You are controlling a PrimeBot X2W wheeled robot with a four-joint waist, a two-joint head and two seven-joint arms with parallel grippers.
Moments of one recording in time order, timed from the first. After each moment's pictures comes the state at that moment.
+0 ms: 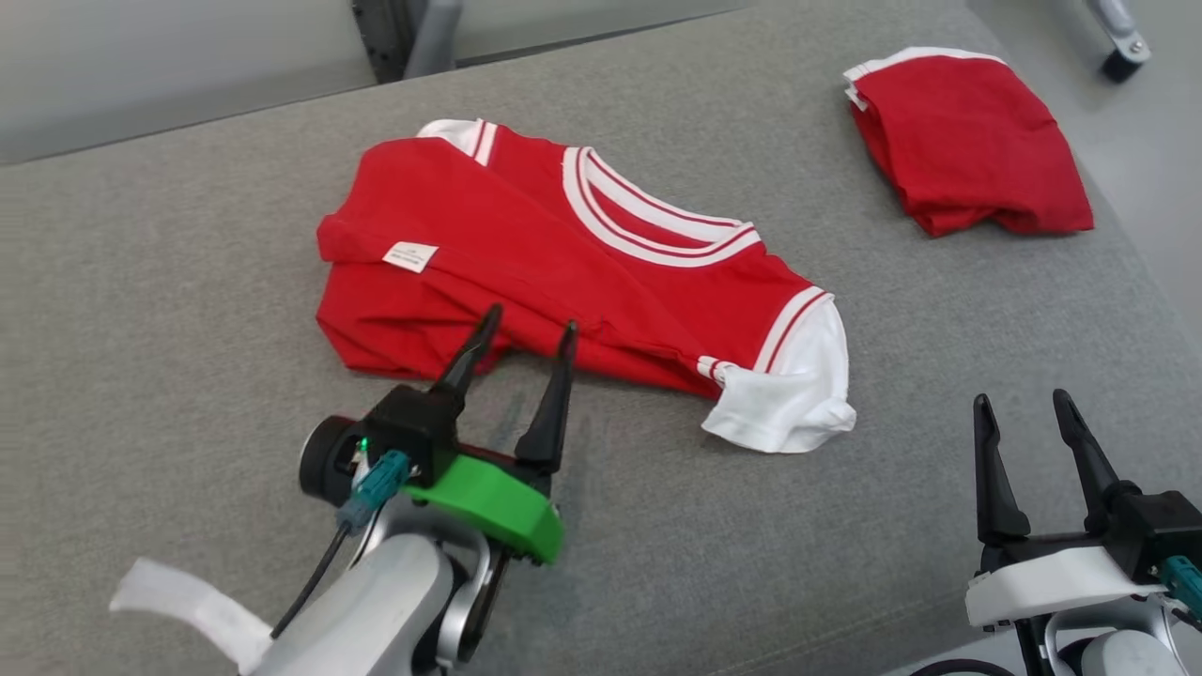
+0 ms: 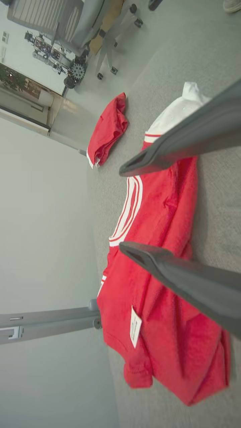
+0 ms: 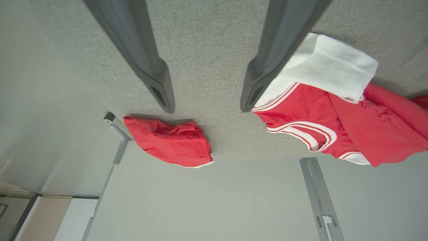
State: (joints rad) left arm -0.49 0.28 -0.85 0.18 -0.72 0.27 -0.26; right arm 0.02 -0.05 -0.12 0.05 0.06 0.13 -0.26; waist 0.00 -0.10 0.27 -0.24
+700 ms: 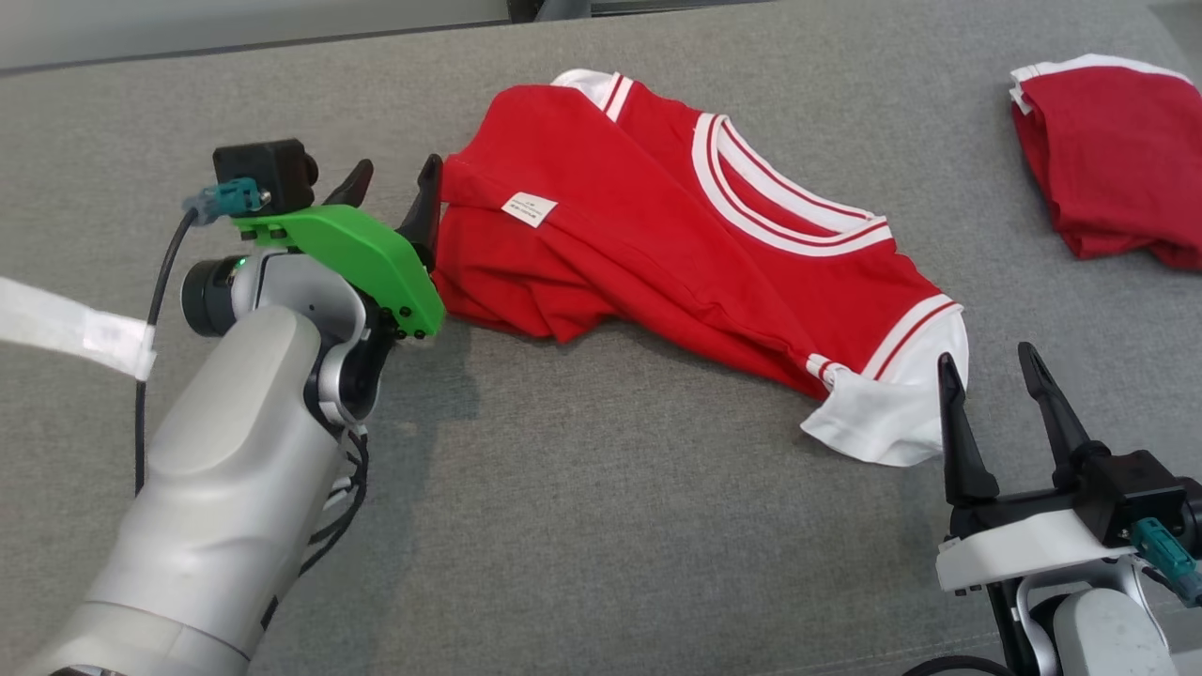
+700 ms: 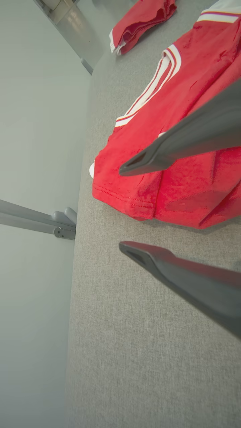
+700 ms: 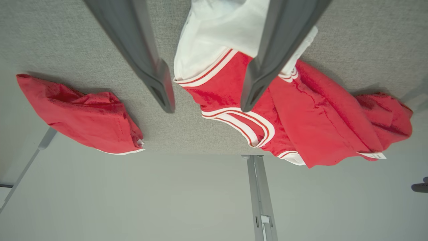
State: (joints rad) left arm -0.82 0.20 -0.58 0.65 -0.85 0.06 0.02; right arm -0.05 -0.06 -0.06 0.04 0.05 0.13 -0.26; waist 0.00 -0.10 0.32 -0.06
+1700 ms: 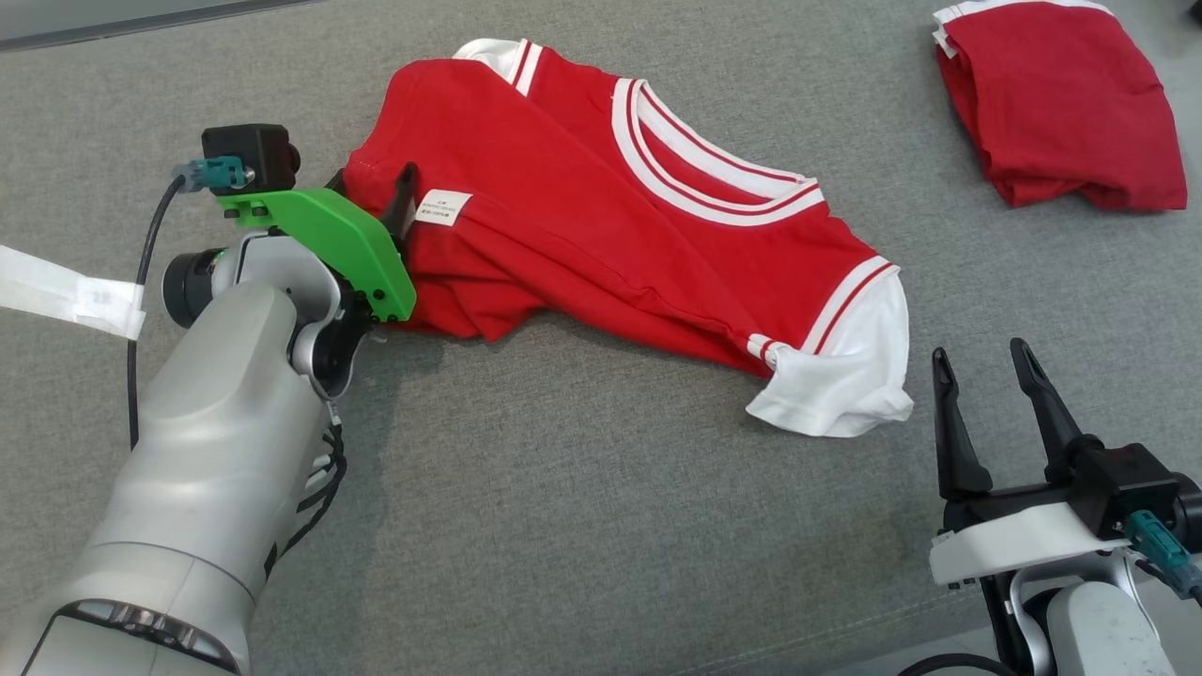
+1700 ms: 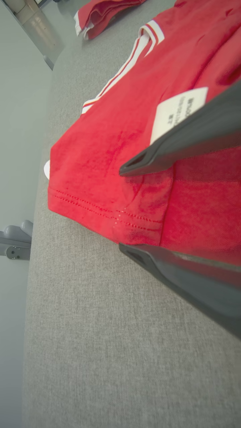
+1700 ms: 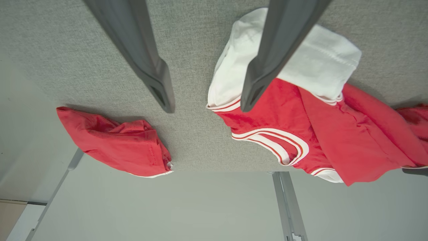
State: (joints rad) left arm -0.99 0.15 -0.61 1.04 -0.87 -0.09 0.00; right arm -0.06 -0.05 -0.05 0.06 0.06 0.13 -0.26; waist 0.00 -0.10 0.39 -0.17
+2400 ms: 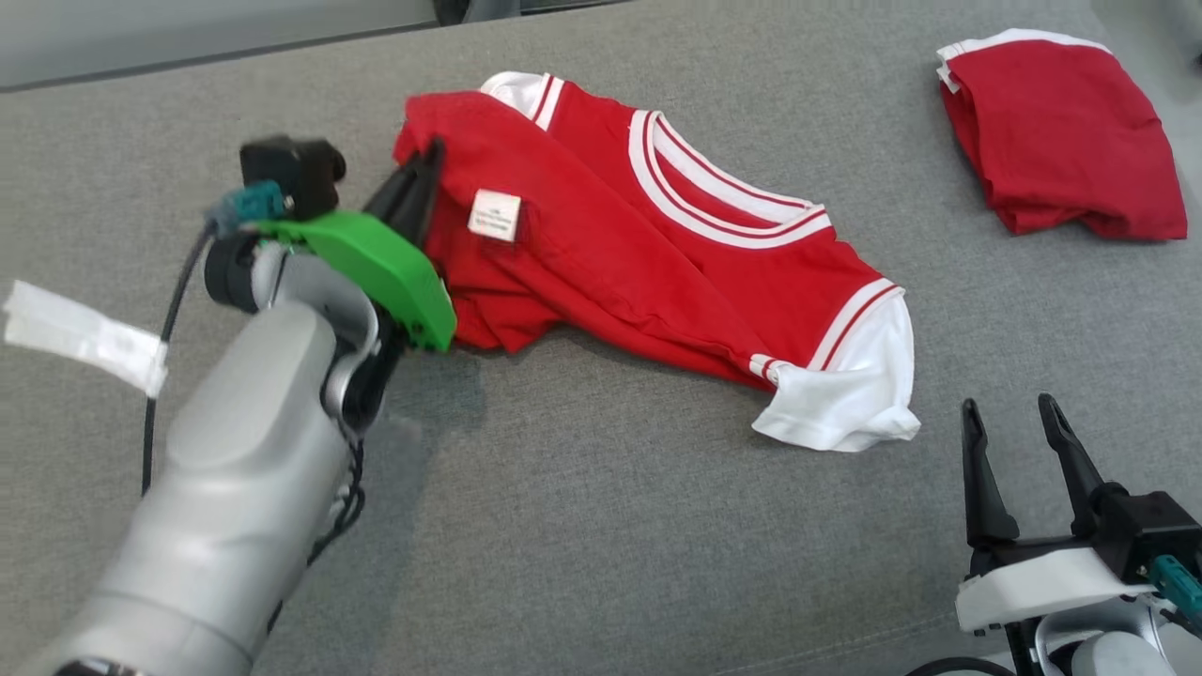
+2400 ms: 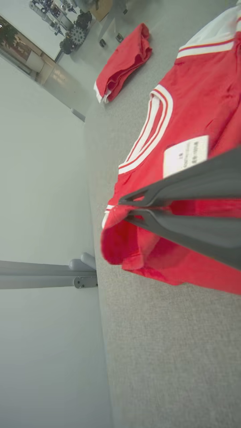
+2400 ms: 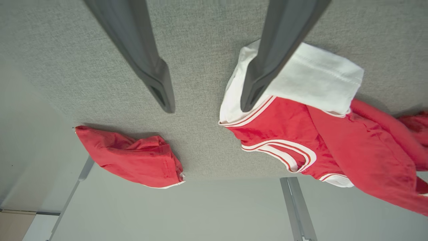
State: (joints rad) left arm -0.92 0.19 -0.68 0.83 -0.83 -0.12 -0.15; right arm 0.01 -0.05 -0.10 0.07 0.07 0.13 -0.26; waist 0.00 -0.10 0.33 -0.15
